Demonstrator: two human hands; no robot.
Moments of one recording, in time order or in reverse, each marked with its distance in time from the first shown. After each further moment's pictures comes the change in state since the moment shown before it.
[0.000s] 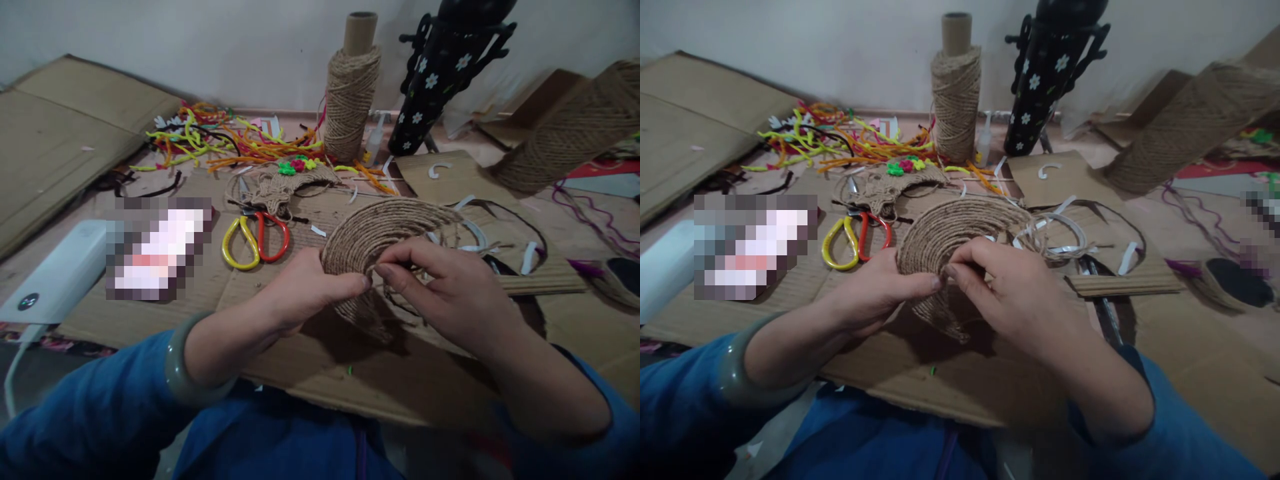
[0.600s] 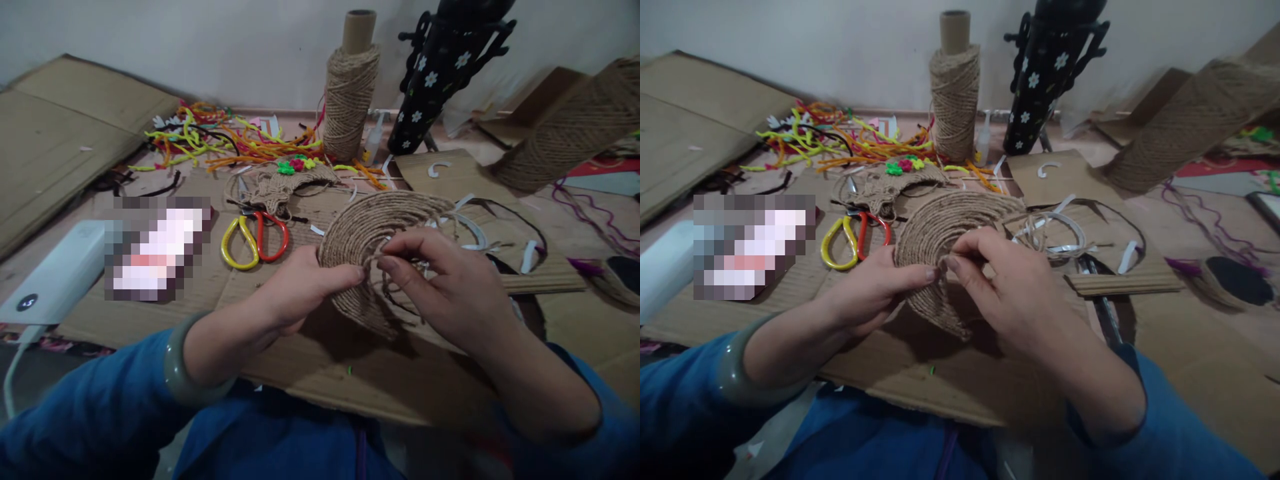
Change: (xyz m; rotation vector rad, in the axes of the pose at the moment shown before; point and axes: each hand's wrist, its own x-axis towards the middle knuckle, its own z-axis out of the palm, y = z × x) left_hand 0.000 0.002 0.002 -0.131 0.028 0.002; right_hand -0.003 -0.001 0.004 -0.009 0.094 0.061
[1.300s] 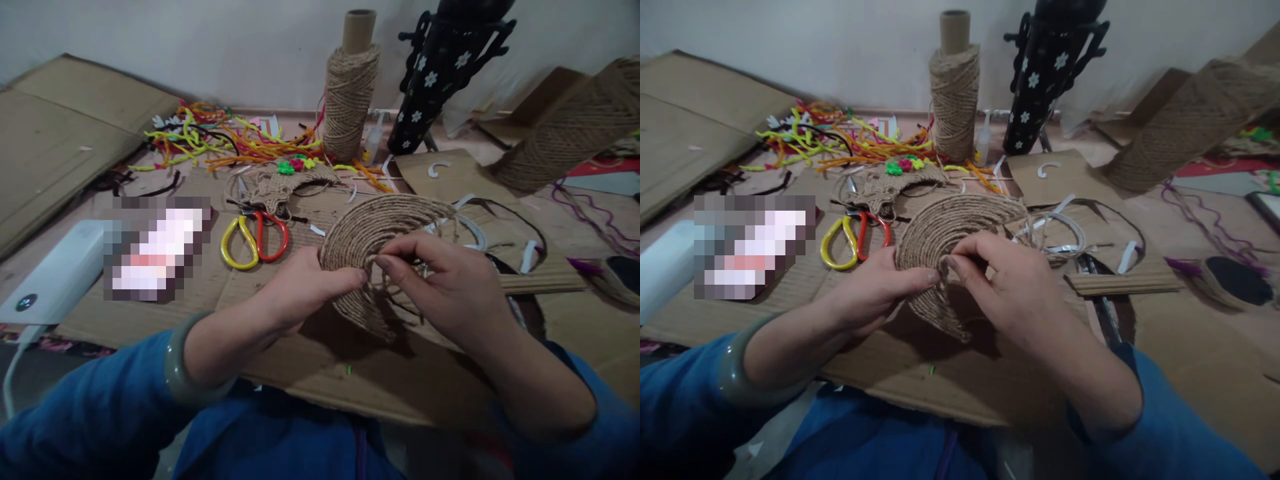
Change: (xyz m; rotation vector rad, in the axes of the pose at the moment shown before) left_hand 0.000 0.000 0.000 0.059 -0.008 -0.003; right_hand 0.004 -0.002 0.001 0.008 0.000 0.020
